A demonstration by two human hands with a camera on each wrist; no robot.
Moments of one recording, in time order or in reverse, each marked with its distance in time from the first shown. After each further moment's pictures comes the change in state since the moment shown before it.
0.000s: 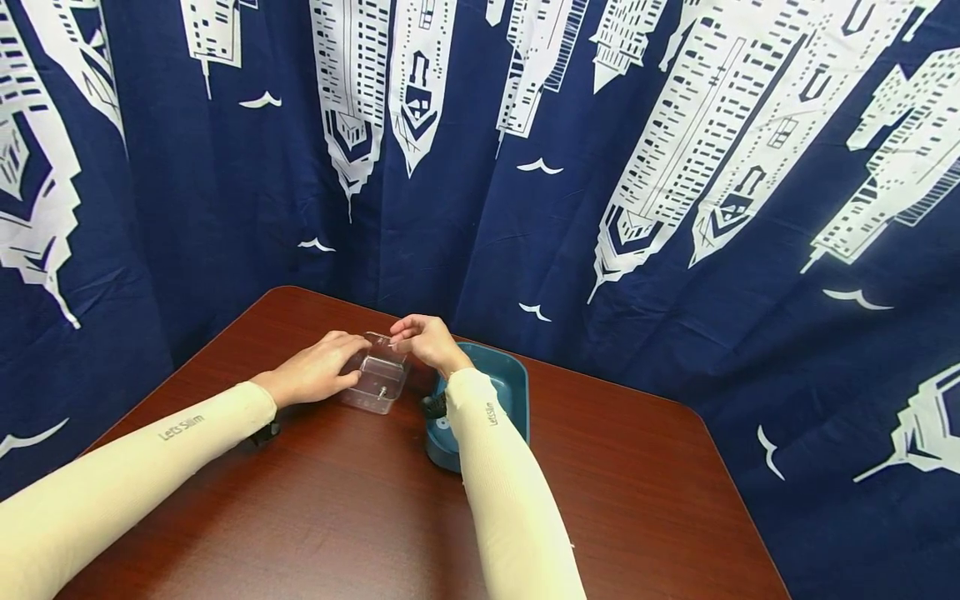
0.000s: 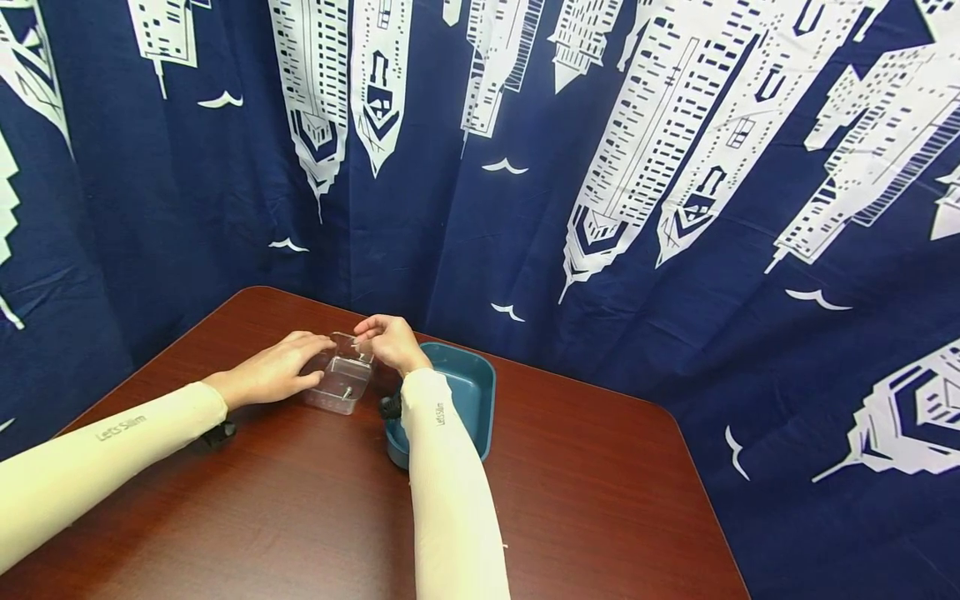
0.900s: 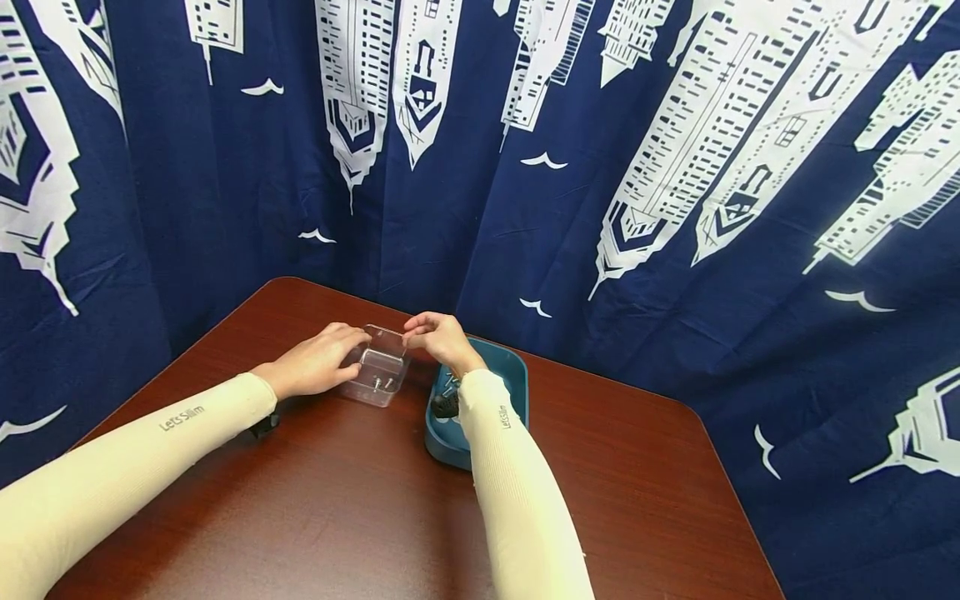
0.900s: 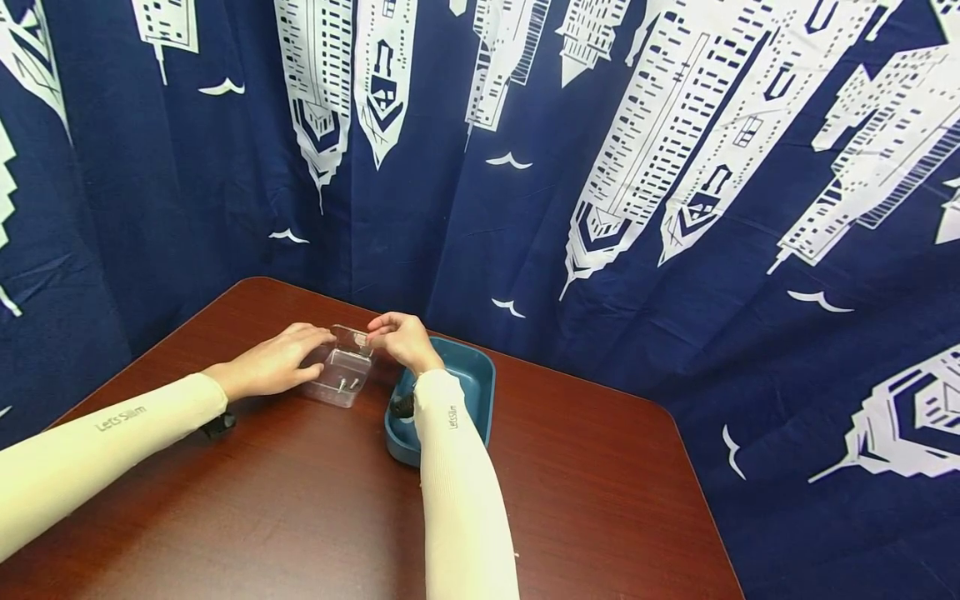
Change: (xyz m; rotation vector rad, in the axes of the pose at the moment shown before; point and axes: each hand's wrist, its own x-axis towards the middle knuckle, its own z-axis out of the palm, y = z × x) left_hand 0.001 -0.001 -0.002 0.019 -0.006 -0.003; right_hand -0.008 0.007 -0.014 0.016 0.027 -0.005
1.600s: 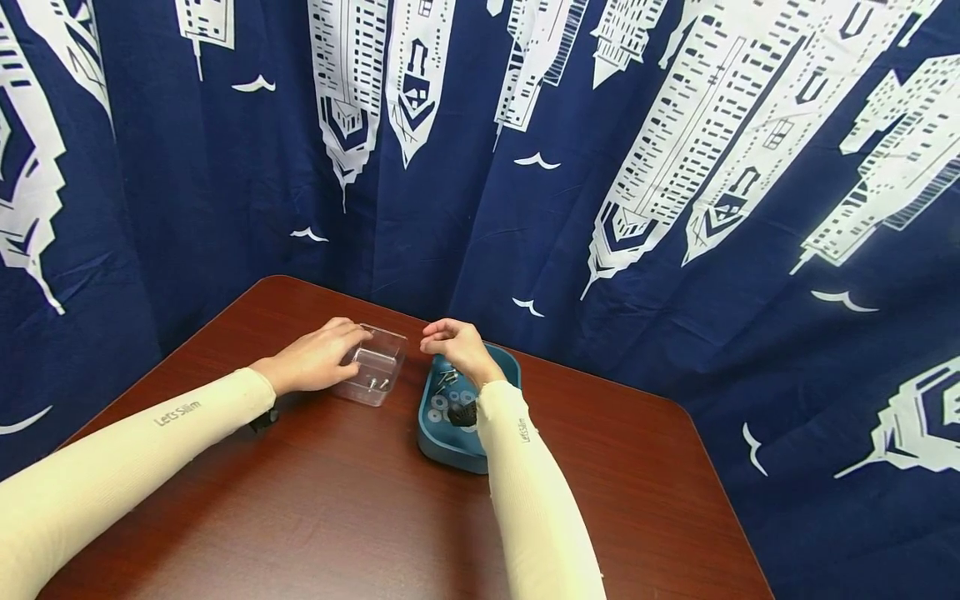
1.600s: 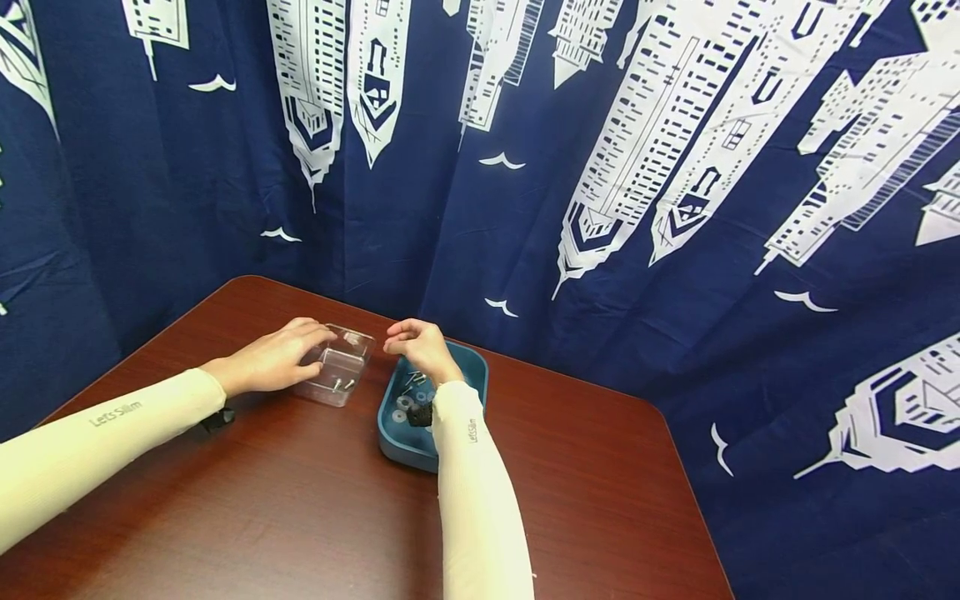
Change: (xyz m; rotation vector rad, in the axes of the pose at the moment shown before) left_hand 0.008 0.009 -0.002 0.030 0.027 0.055; right_hand -0.023 0.016 -0.033 0.004 0.043 0.010
